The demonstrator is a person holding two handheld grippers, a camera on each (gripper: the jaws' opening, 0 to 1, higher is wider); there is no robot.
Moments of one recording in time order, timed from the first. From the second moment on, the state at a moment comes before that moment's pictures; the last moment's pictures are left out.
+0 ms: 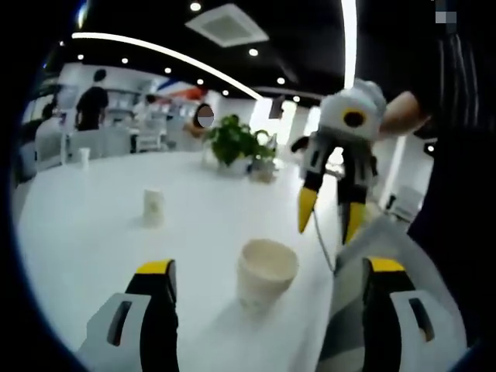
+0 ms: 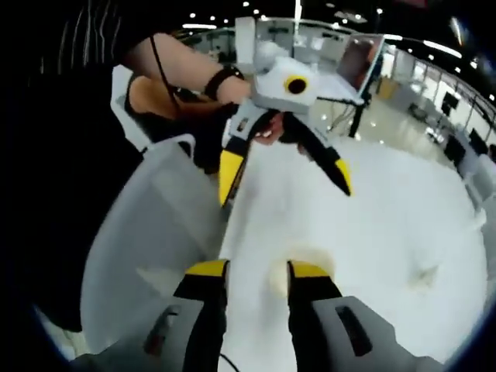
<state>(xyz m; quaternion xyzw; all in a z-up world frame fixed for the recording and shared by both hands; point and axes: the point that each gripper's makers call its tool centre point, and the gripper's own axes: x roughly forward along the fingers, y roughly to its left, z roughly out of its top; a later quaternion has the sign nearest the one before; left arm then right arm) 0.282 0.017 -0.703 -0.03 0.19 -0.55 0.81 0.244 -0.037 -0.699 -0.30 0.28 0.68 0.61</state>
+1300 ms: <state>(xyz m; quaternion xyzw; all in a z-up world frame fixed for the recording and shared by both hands) 0.287 0.016 -0.699 -0.07 0.19 -0.51 0.84 0.355 -0.066 -0.673 -0.14 0.14 0.51 0.84</state>
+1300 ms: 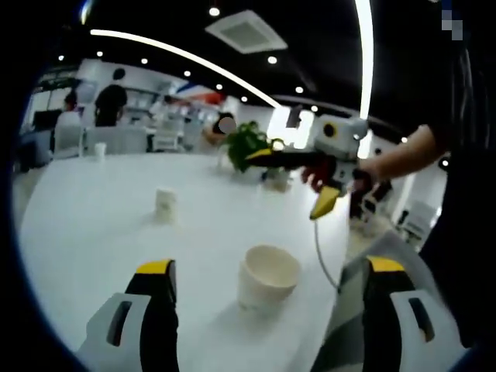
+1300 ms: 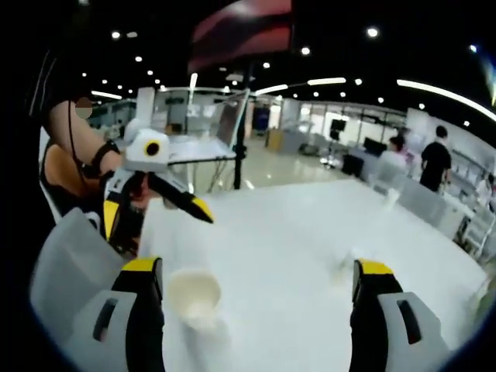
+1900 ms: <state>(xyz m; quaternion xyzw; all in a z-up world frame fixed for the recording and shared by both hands) 0.290 0.018 -0.710 -0.09 0.20 -0.49 0.84 0.422 -0.087 -0.695 -0.05 0.14 0.42 0.90</state>
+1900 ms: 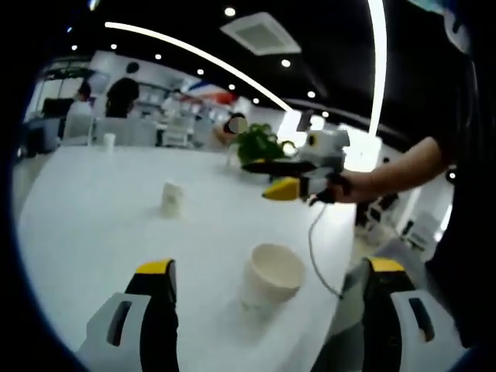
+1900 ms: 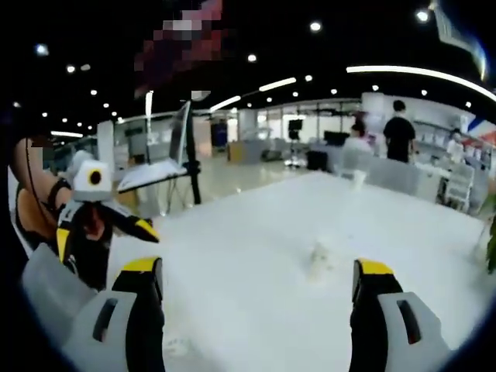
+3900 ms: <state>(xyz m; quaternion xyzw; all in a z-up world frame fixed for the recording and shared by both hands) 0.293 0.024 -0.726 -0.13 0.22 -0.46 0.85 0.591 -0.074 -0.794 0.01 0.18 0.29 0.94</state>
